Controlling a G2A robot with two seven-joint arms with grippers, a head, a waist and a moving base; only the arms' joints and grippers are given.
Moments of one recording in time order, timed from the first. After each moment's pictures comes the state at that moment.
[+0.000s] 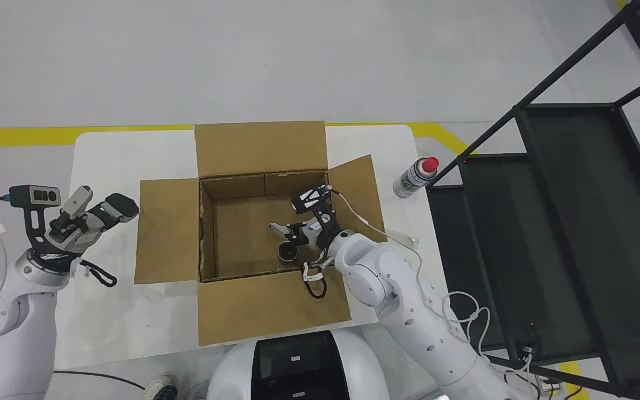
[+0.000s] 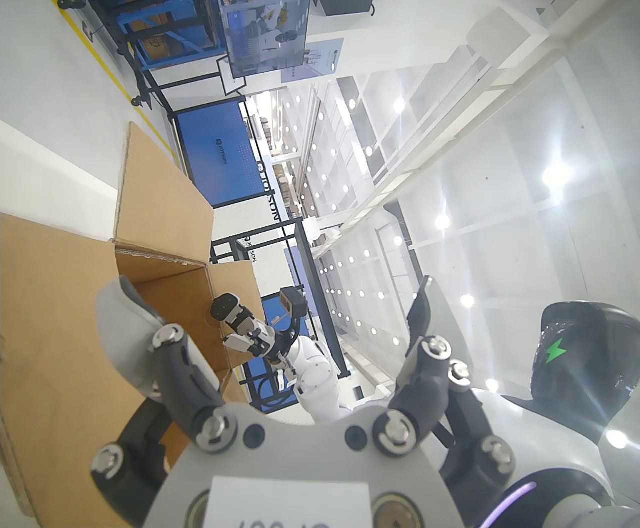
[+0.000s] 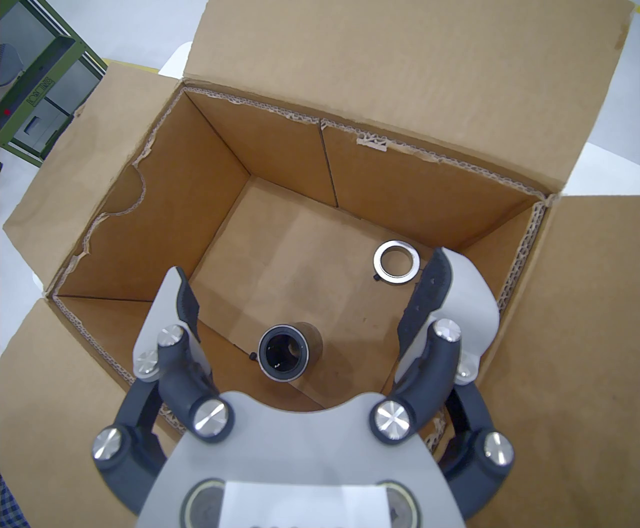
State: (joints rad) left arm 1.45 -0.99 -1.74 -1.46 -0.71 -0.47 -1.02; right arm -1.34 -1.36 1.04 -1.76 -1.15 -0.01 0.51
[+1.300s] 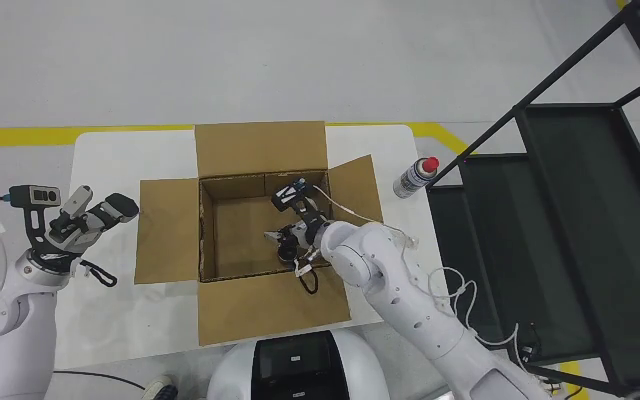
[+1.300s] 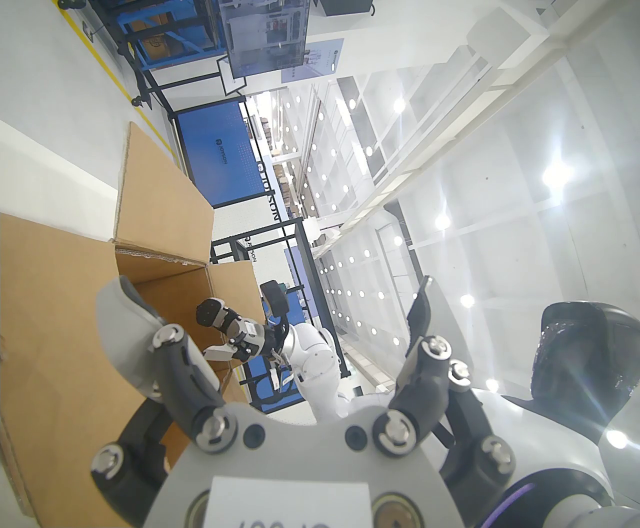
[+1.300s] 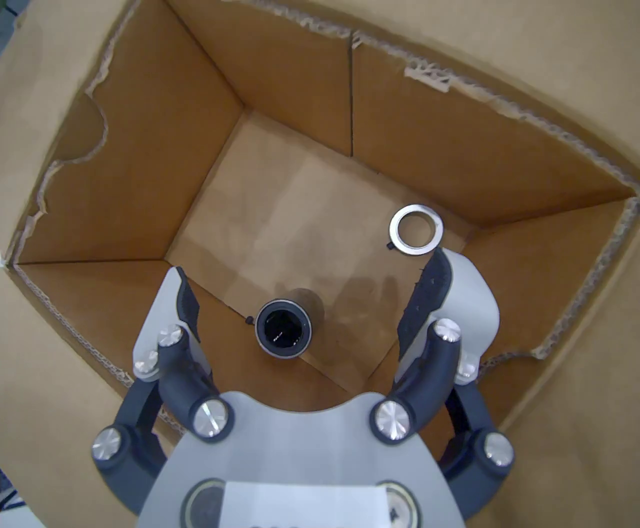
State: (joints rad) left arm 1.45 -0.99 -1.74 -1.46 -0.71 -0.47 -1.02; right arm -1.15 -1.39 0.94 -1.66 -1.12 0.04 0.89
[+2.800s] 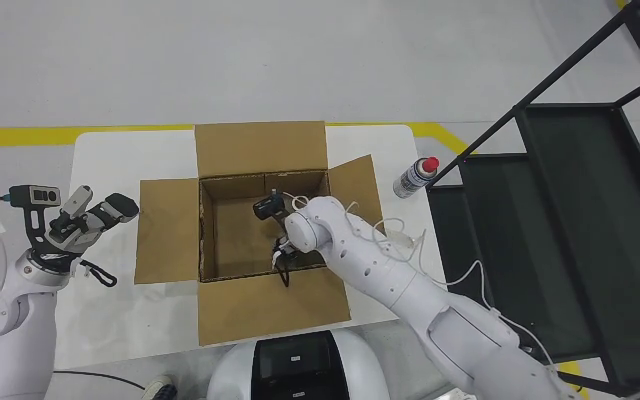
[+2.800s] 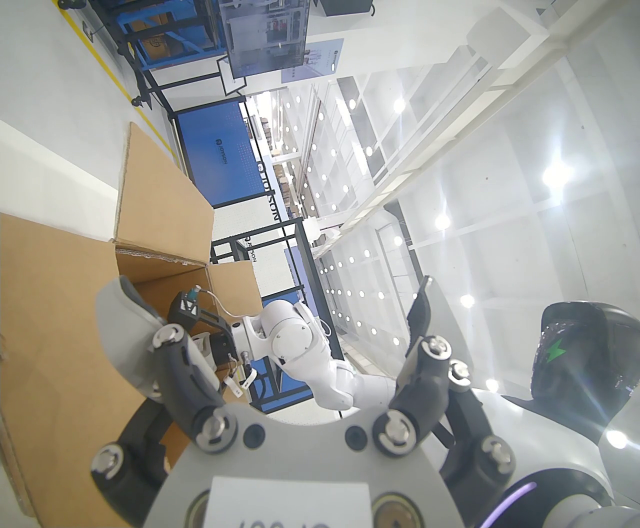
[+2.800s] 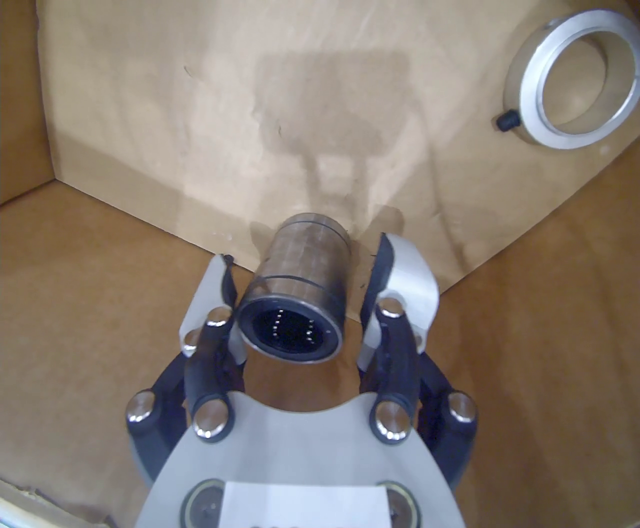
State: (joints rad) left arm 1.45 -0.99 -1.74 -1.46 -0.71 -0.47 -1.02; right arm -0.81 -1.53 0.70 -1.16 -0.95 0.21 1.21
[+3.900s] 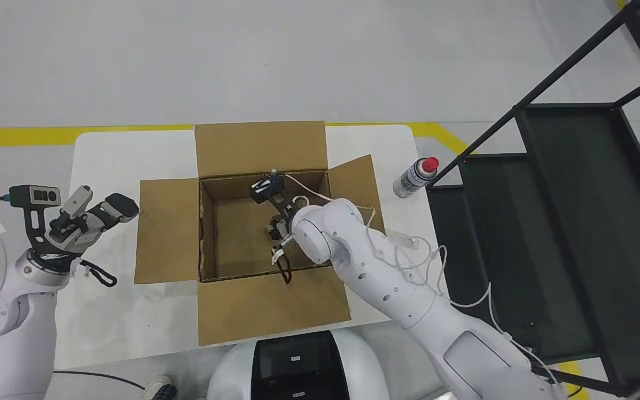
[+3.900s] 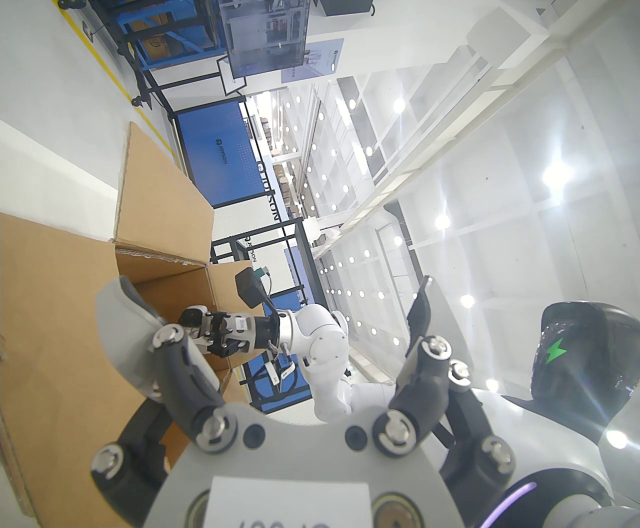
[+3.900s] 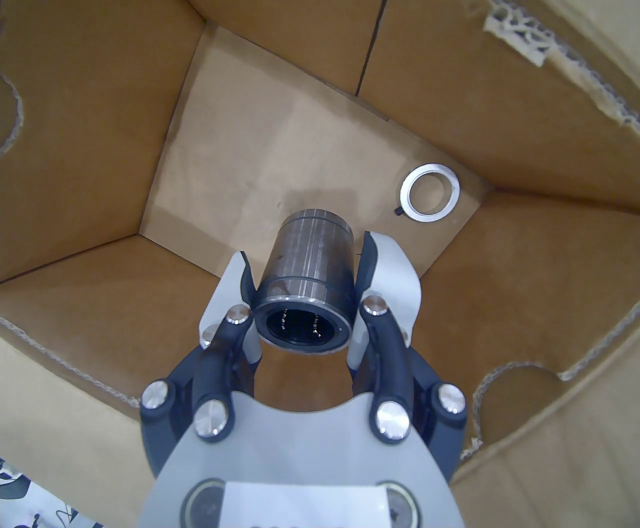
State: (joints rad) left arm 1.45 -0.99 -1.74 -1.46 -0.71 -0.47 -1.02; right arm -0.93 -1.48 0.81 -1.49 -1.14 0.21 1.16
